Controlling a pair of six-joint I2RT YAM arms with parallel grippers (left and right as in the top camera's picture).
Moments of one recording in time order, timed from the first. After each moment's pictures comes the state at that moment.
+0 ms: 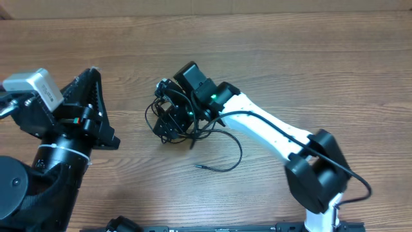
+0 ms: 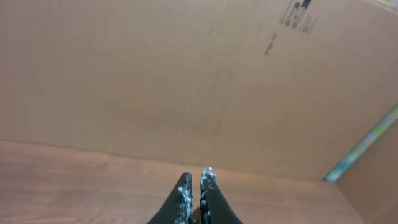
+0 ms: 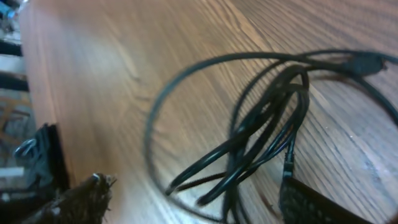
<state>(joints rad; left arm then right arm) -0.51 0.93 1.74 -0.90 -0.35 -0.37 0.76 2.01 1.57 -0.57 -0.52 0.04</state>
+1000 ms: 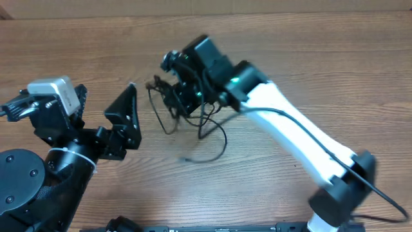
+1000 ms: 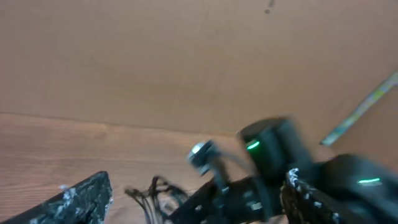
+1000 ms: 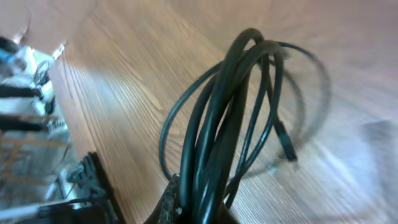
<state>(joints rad) -0.51 0.93 1.74 -1.03 -0.27 -0.39 0.72 1.83 1.87 -0.93 -0.44 0.13</state>
